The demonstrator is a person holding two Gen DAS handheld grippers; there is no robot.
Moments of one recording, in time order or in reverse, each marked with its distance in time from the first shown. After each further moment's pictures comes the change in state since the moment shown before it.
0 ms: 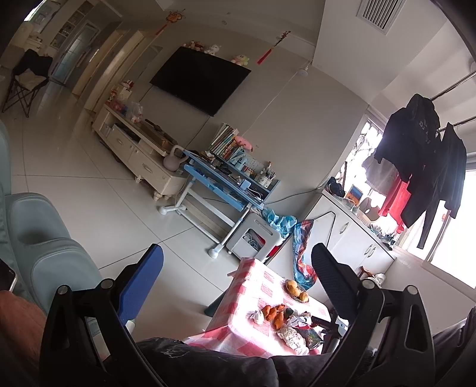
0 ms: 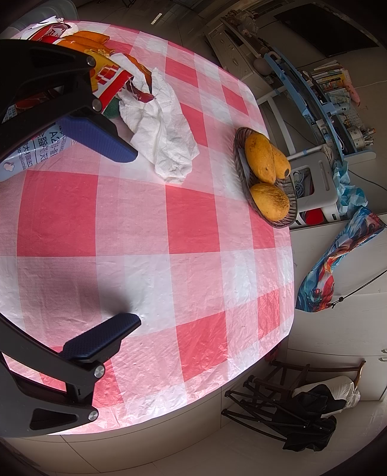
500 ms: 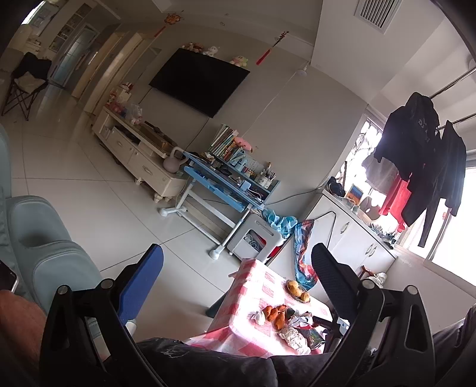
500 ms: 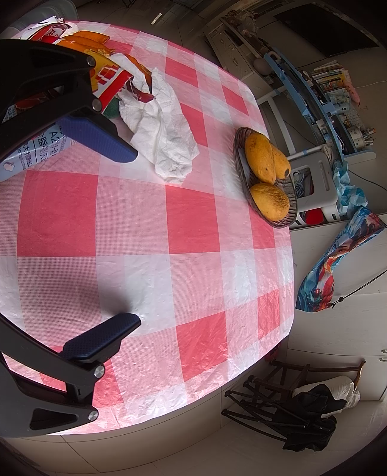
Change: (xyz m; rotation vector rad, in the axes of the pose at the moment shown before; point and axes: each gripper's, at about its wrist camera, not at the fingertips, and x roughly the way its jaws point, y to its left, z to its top) left arm 0.000 0.000 -0.001 0.001 -0.001 0.000; right arm 0.000 0.000 0.001 0.000 0.000 0.000
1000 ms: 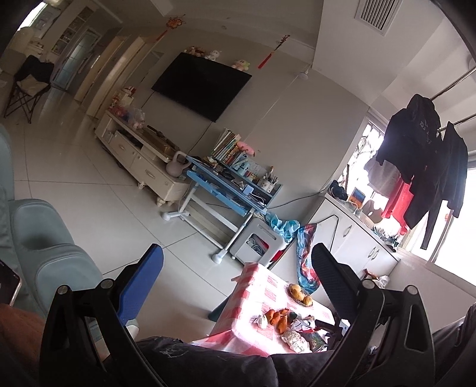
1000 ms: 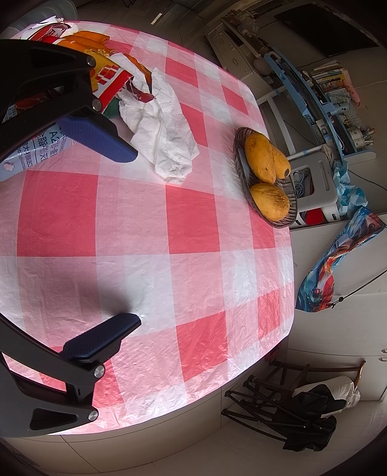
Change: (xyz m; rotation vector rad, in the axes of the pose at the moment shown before) left arm -0.002 -0.001 0.000 0.003 -0.021 0.014; right arm 0.000 0.000 0.000 0.000 0.000 0.000
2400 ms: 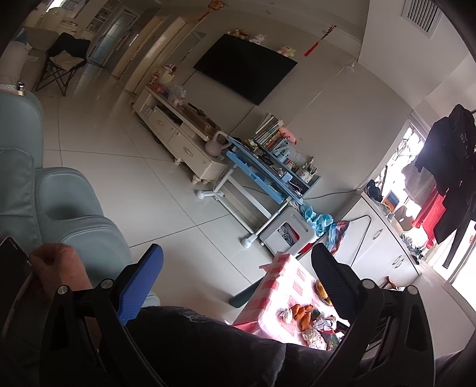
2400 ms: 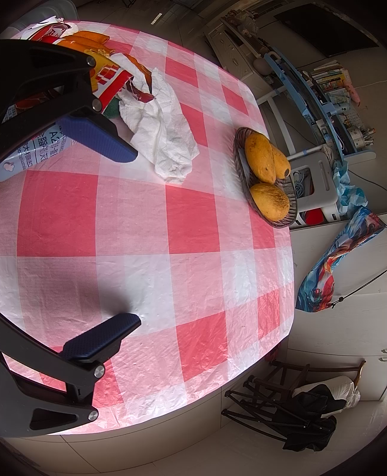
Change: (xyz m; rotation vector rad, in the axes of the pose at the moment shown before) left arm 0.021 0.032 -0.015 -0.114 0.085 0.178; right arm 0.000 0.000 0.000 0.000 0.000 0.000
